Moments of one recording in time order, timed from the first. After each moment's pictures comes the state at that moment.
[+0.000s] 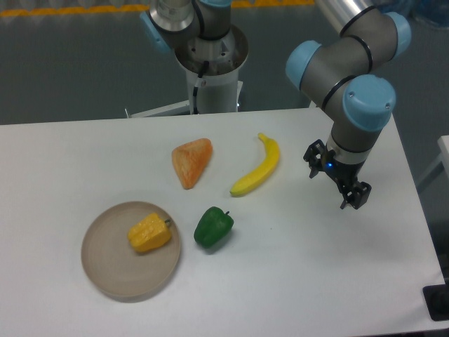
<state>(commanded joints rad) 2.38 -1.94 -1.46 -1.27 1.56 1.53</state>
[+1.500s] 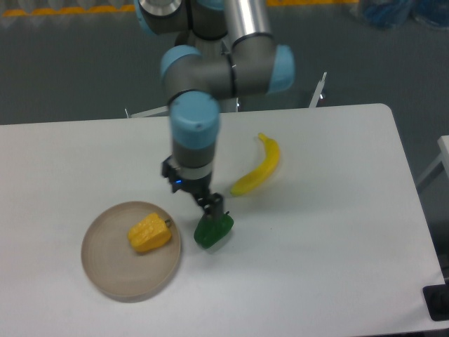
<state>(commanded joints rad) 1.85 -1.93 -1.56 -1.15 1.50 0.83</state>
